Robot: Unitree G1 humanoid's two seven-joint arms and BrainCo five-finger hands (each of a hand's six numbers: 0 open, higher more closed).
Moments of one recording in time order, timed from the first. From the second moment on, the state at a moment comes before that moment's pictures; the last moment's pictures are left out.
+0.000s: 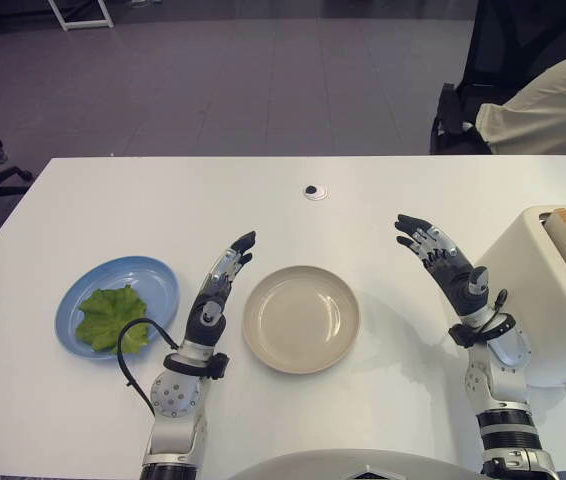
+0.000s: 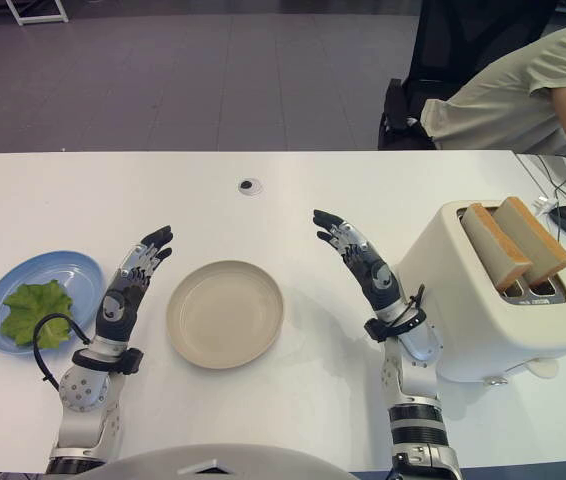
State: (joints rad) left arm 0.26 0.17 -0.01 -0.08 -0.10 -0.60 -0.27; right arm -0.02 -0.21 -0.08 0.17 0.33 -0.57 0.71
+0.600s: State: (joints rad) left arm 0.28 0.14 -0.03 -0.10 -0.09 -0.61 -0.25; right arm 0.09 -0.57 -0.29 -0.50 0.39 -0.26 0.69
